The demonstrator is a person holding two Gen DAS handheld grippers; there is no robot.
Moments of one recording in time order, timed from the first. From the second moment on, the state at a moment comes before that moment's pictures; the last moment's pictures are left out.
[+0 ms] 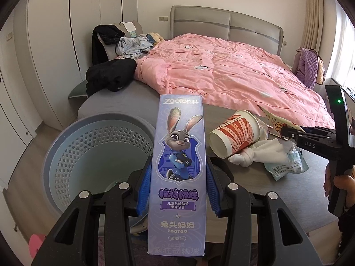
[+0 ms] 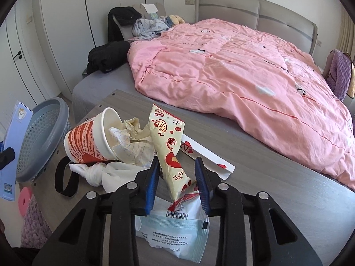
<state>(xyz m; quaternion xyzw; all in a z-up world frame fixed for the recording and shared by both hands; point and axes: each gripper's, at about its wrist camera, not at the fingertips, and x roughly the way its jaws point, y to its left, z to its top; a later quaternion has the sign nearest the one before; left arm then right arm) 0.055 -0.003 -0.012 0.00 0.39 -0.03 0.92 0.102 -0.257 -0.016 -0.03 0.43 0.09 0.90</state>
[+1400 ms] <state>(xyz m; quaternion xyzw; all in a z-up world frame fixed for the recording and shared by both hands) 0.084 0.170 -0.050 -0.05 0.41 0.06 0.91 0.076 -0.007 -0.014 0.02 0.43 0.25 0.87</state>
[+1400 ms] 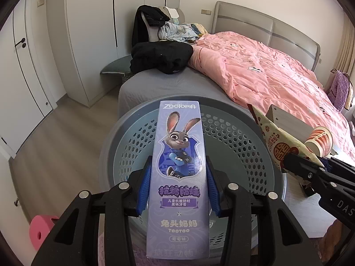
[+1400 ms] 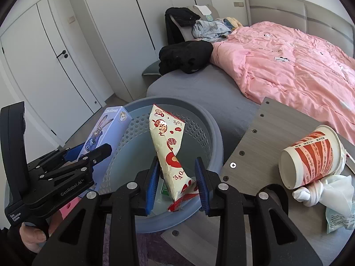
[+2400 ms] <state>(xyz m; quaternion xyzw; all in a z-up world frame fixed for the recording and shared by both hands) 0.080 0.180 -0.048 -0.04 0.41 0.08 0.91 0.081 0.002 -0.015 0.02 0.42 0.24 0.87</state>
